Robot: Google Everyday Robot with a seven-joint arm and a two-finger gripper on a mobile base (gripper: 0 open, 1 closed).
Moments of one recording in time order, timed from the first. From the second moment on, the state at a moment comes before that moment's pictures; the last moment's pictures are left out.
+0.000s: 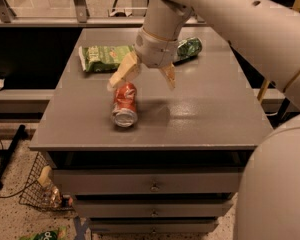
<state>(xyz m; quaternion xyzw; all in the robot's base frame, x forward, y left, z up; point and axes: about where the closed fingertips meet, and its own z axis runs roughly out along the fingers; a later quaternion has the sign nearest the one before) 0.564 0.009 0.872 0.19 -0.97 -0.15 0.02</state>
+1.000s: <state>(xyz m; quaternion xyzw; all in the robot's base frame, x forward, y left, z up) 0.578 0.065 0.872 0.22 -0.97 -0.11 0.04</state>
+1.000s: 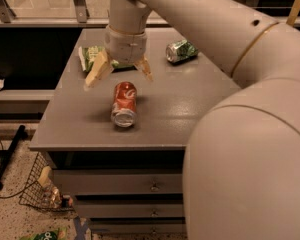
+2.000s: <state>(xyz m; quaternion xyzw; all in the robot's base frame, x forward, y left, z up) 0.578 0.069 0.838 0.18 -0.98 -0.08 0.07</state>
